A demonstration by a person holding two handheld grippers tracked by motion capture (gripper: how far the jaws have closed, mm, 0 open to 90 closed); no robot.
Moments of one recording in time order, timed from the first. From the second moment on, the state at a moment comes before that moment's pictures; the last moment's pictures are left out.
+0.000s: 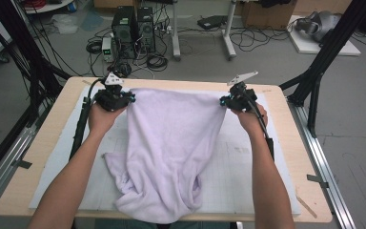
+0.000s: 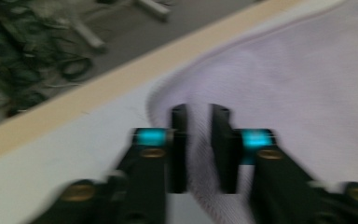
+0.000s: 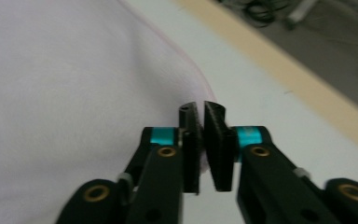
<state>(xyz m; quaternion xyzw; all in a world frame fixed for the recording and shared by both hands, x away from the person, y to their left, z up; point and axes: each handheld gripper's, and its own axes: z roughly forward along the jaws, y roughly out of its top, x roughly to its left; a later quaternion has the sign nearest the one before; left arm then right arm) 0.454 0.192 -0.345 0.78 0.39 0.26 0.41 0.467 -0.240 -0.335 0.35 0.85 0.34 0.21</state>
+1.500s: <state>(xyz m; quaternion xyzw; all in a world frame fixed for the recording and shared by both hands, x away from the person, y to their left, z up) 0.335 0.201 -0.429 0.87 0.29 0.11 0.38 0.314 -0.198 -0.427 0.24 0.88 0.40 0.06</state>
